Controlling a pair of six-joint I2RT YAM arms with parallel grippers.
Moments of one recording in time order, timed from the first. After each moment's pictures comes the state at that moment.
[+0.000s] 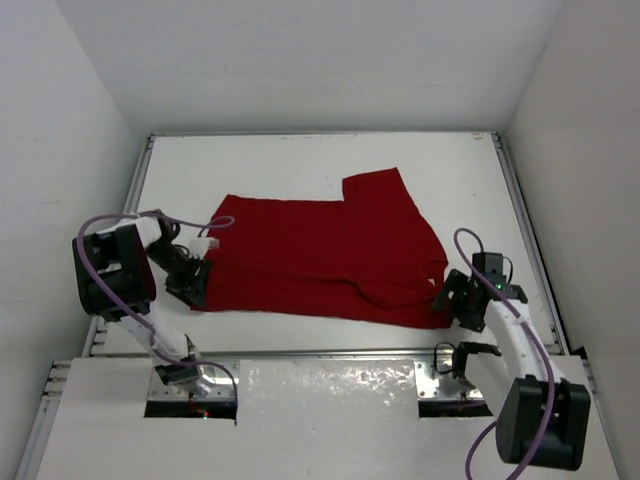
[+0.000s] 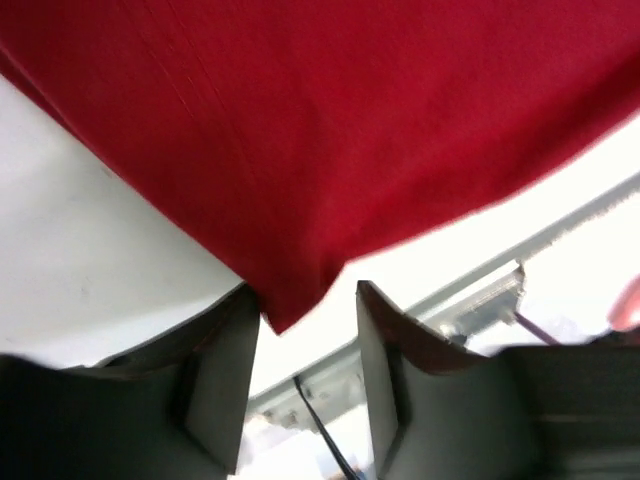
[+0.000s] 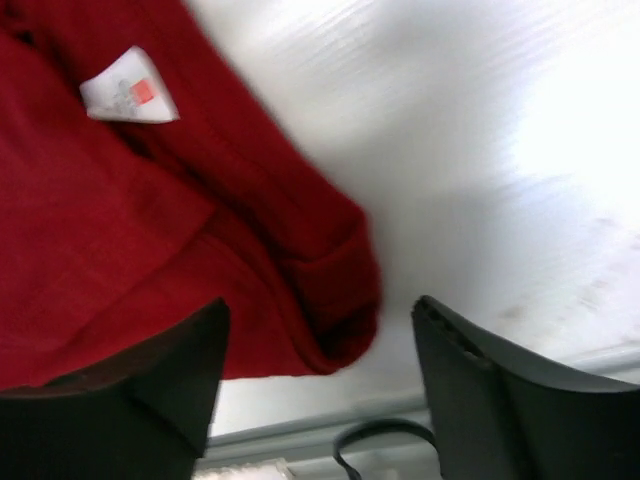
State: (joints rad) left arm 0.30 1.71 0.91 -1.04 0.32 0.66; right arm -0.14 0.87 0.32 -0.64 -0.07 0.44
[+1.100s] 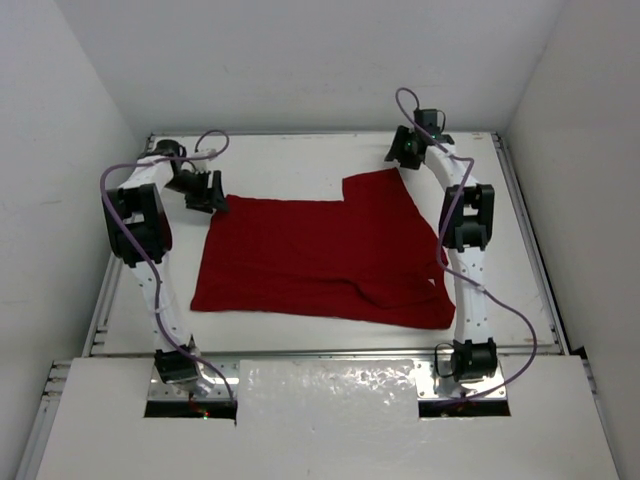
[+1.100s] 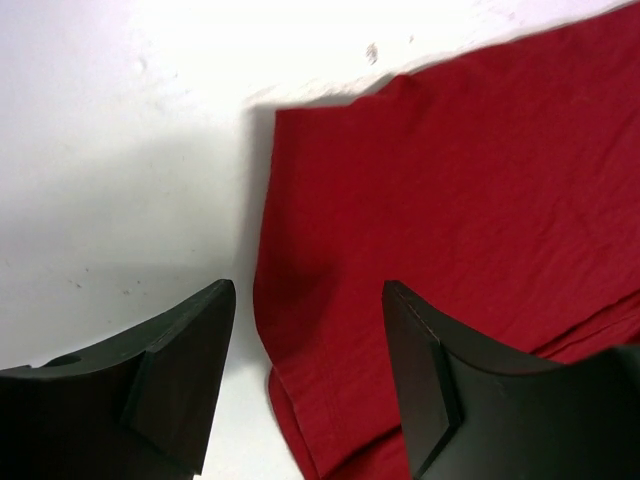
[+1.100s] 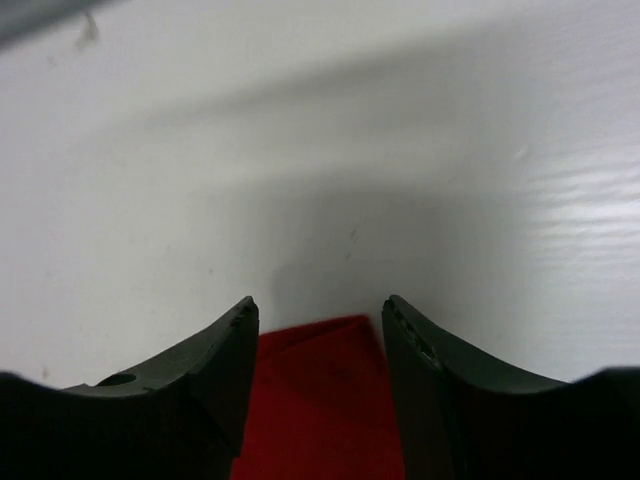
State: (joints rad) left arm 0.21 2.25 1.78 -0.86 0.57 0.29; right arm 0.05 2.65 2.31 -0.47 -0.15 0.39
